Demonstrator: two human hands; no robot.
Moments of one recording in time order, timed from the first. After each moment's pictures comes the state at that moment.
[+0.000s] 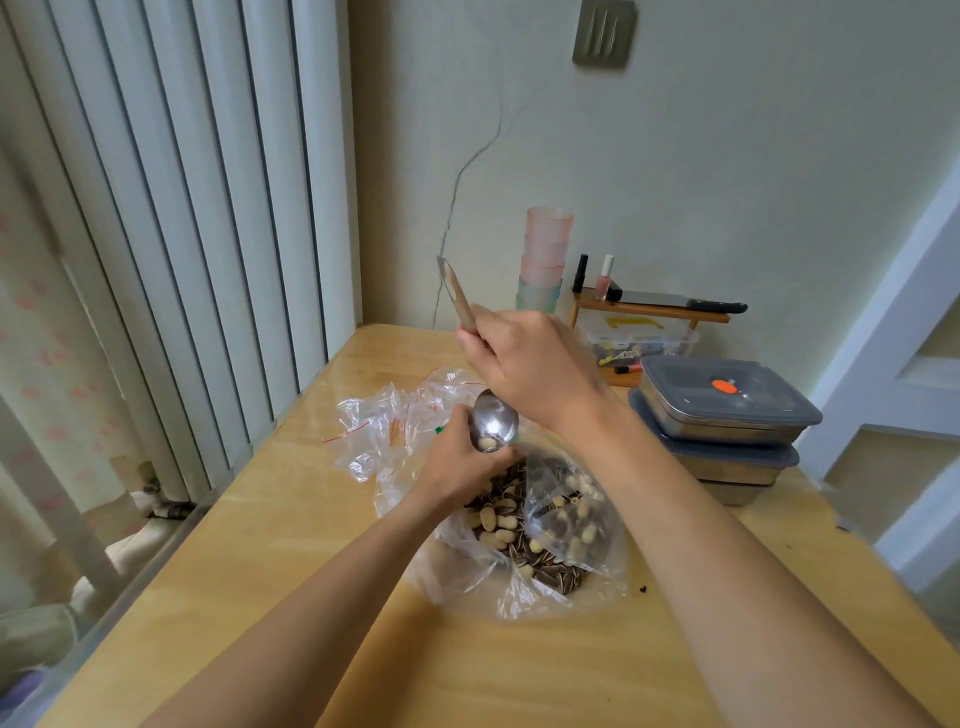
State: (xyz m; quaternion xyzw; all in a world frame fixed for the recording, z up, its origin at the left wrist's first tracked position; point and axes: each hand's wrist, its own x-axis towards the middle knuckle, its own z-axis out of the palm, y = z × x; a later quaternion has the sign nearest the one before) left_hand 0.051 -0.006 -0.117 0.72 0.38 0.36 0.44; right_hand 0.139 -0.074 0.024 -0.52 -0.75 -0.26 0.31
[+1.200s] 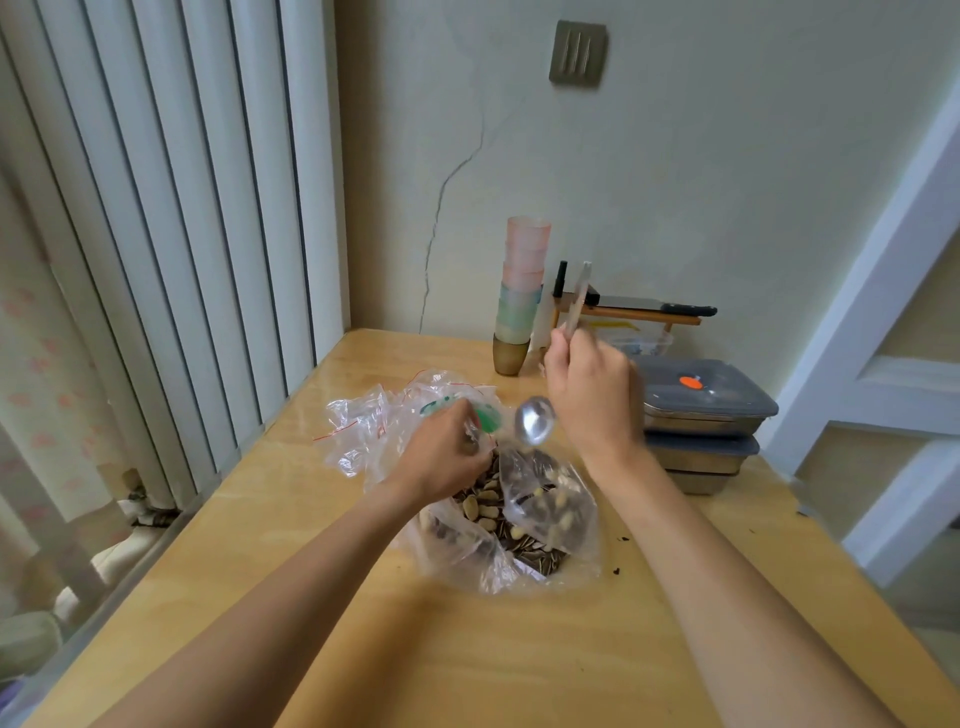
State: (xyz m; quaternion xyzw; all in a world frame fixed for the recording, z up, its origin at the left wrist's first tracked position) left_hand 0.038 -0.016 -0.099 0.86 0.33 0.32 0.24; right_hand 0.184 -0.110 -0.010 -0.64 -0.55 -0.35 0.40
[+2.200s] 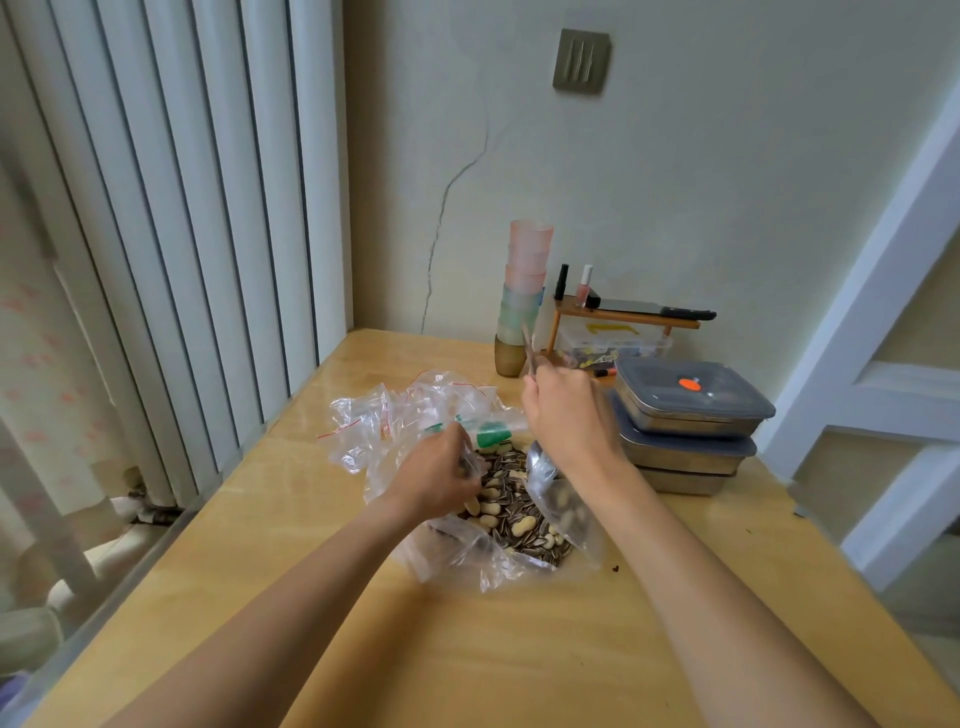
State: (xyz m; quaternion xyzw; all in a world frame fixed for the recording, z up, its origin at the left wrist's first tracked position) left_hand 0.029 -0.016 -0.123 0.87 0.38 0.25 0.22; right_hand 0.171 -0.106 -0.028 -0.74 -0.59 -0.24 0.22
